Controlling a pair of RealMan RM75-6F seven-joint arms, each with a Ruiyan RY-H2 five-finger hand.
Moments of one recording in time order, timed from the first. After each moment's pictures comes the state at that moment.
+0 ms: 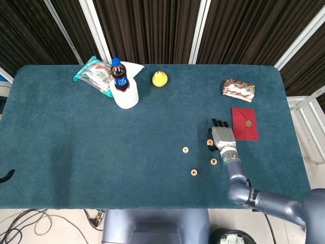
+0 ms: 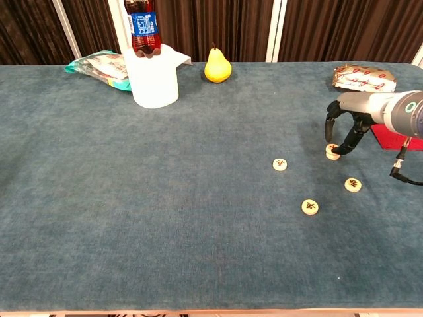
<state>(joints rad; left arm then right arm) -0.05 -1.06 -0.10 -1.62 1.33 1.47 0.01 0.87 -1.53 0.20 -1.42 -0.41 0.93 -0.62</state>
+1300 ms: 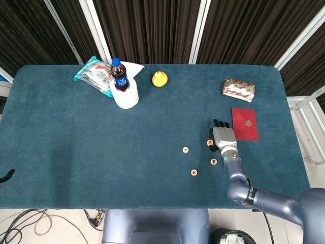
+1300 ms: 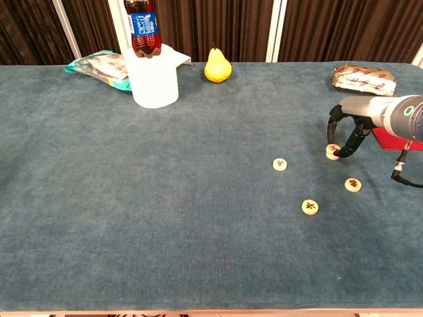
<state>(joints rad) -0.05 -1.06 -0.11 -1.63 1.33 1.47 0.01 0.88 -1.54 0.19 -1.37 -0.39 0.91 -0.61</state>
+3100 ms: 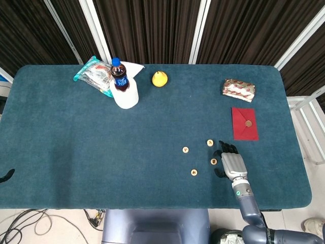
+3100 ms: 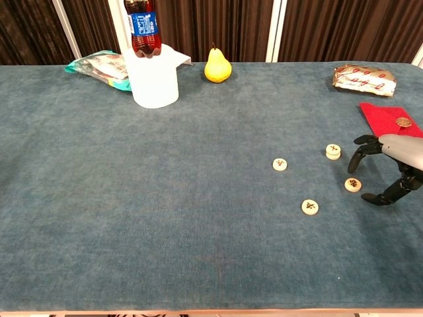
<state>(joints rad) -0.05 -1.06 -0.11 -1.63 1.32 1.47 0.02 0.55 -1.52 0.05 -1.63 -0.84 1.18 -0.41</state>
